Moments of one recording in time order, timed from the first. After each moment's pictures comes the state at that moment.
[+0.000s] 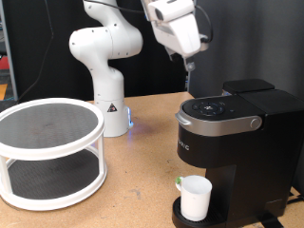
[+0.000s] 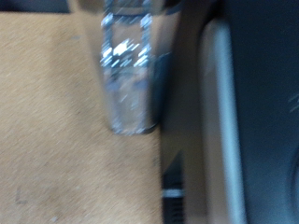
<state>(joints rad) 0.15 -0.50 -0.03 -2.47 0.35 2.08 -0.79</state>
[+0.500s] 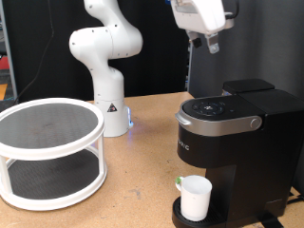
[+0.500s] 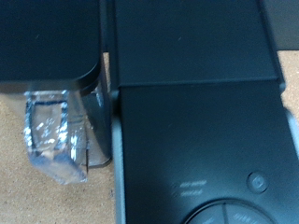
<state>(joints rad) 0.15 -0.41 0.02 -2.30 0.36 2.08 -0.68</state>
